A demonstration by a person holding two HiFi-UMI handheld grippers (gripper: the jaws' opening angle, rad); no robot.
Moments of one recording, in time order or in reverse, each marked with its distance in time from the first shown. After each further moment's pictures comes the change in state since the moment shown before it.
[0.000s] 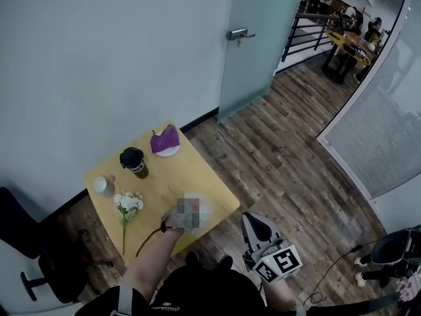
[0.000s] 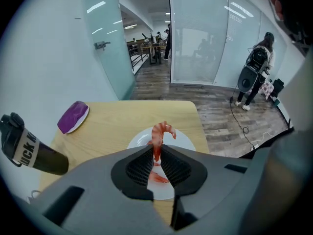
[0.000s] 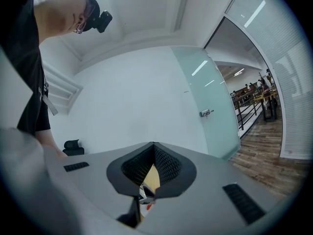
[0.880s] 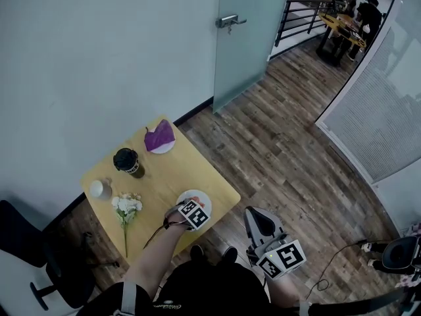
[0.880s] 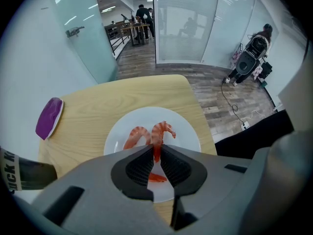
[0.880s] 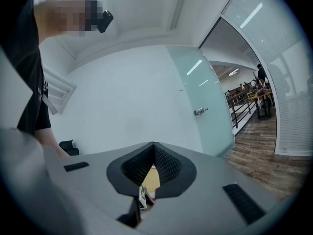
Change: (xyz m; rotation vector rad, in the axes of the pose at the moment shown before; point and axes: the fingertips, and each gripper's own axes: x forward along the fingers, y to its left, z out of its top) left arm 0.046 -0.020 -0.032 0.157 0.213 -0.109; right arm 0.007 -0.020 -0.005 0.024 0.011 -0.061
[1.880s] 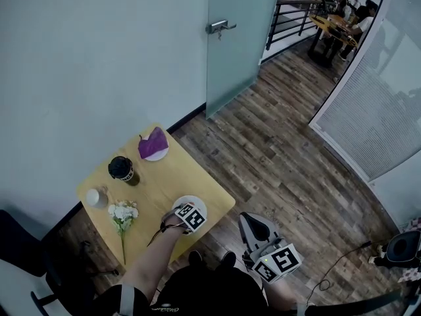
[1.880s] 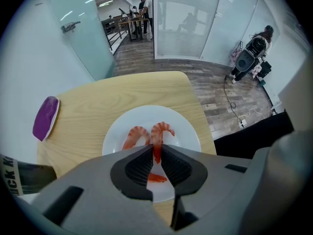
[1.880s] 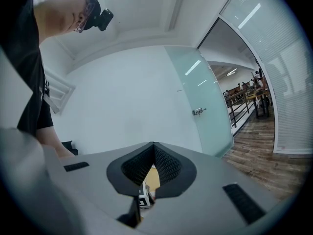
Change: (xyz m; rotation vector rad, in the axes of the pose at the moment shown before) left arm 0.005 0.000 0.000 0.009 0.053 -0.028; right arm -0.007 0.000 -0.005 0.011 -0.003 -0.014
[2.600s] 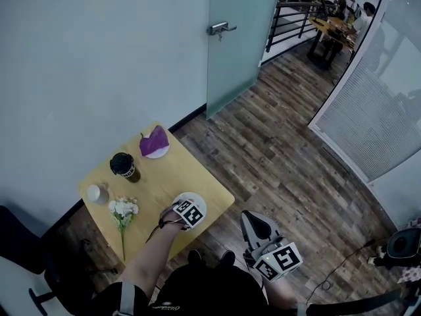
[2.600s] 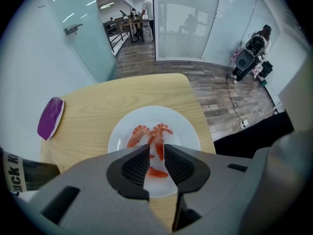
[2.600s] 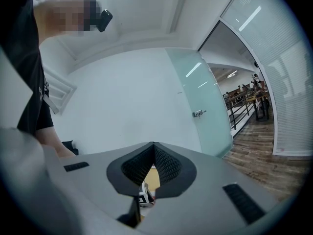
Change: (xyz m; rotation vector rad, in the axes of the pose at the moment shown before) left arm -0.010 0.003 -0.002 -0.003 -0.019 0.022; right arm -0.017 0.007 0.006 -0.014 -0.019 -0.001
